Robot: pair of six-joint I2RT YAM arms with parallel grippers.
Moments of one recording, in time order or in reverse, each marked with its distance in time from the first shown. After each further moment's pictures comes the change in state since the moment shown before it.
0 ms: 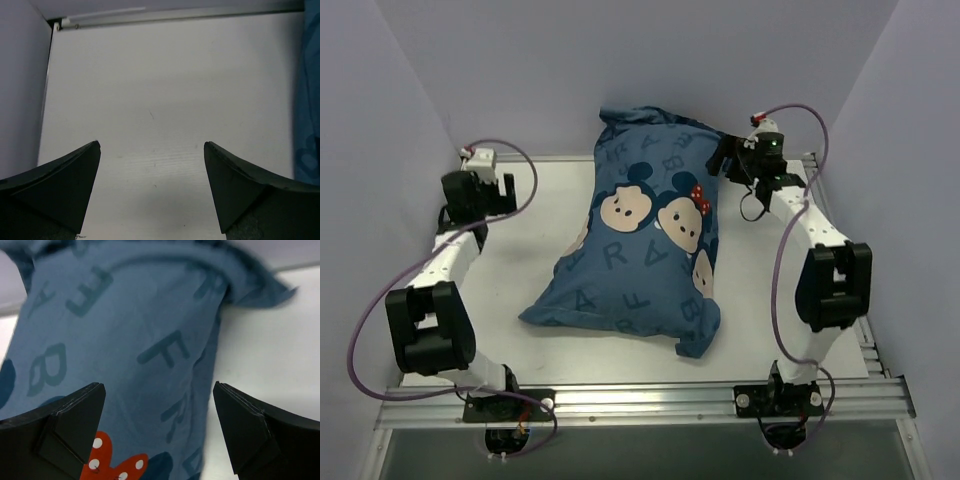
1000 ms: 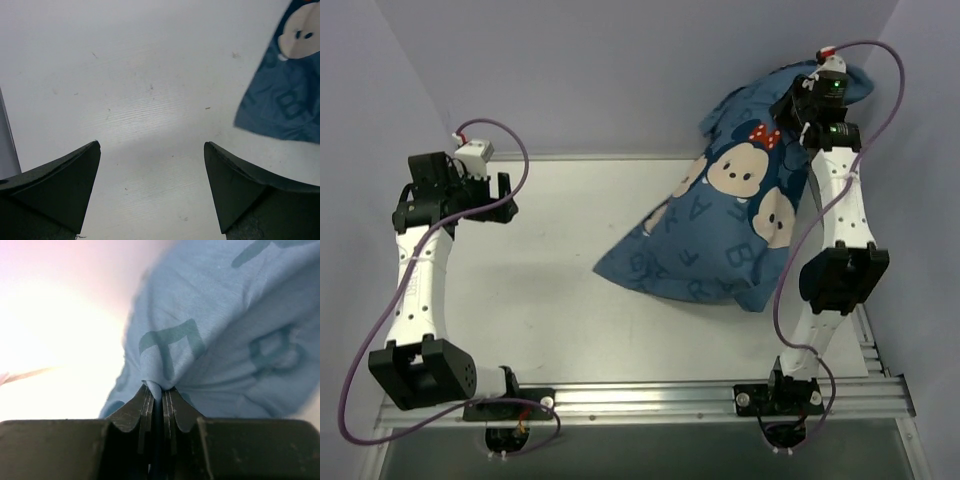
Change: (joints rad) left arm 0.028 -0.177 0.521 -1.010 0.285 0.114; right arm -0.155 0.188 0.586 -0.374 -0.070 0.087
